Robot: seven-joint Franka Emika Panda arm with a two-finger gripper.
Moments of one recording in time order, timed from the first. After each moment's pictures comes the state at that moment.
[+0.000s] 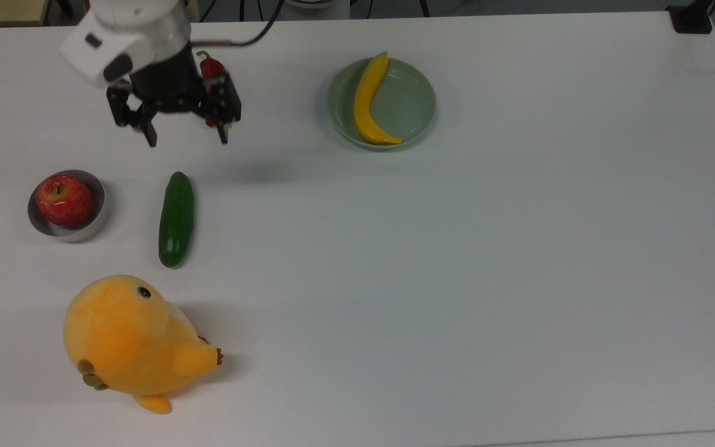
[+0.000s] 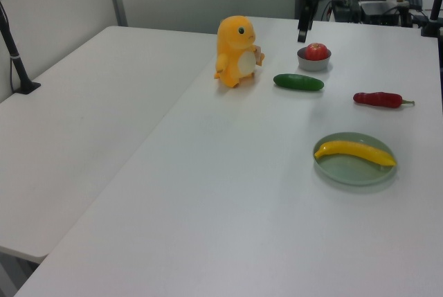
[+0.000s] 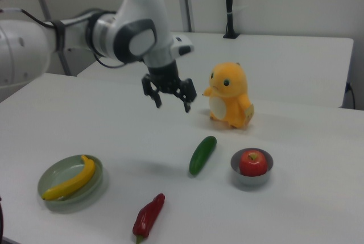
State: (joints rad) arm 0.00 0.30 -0.17 -1.56 0.08 1.97 -0.29
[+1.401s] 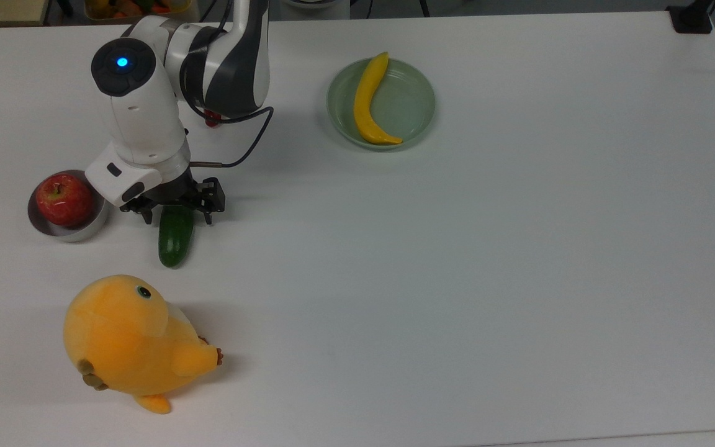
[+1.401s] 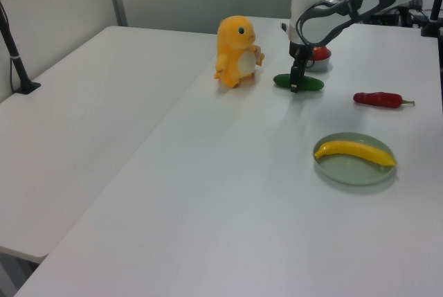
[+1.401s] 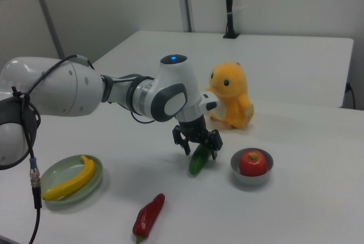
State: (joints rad) arm -0.05 0.59 -0.17 -1.59 0.03 2.27 -0.30
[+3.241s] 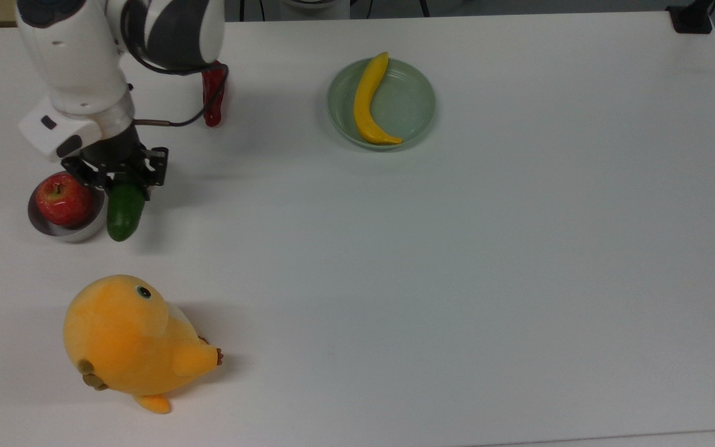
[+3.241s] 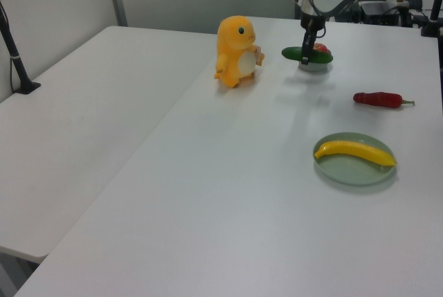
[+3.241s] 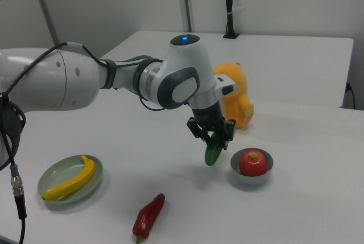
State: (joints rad) arm -0.14 0.49 -0.17 -1.57 0.03 2.21 -0.43
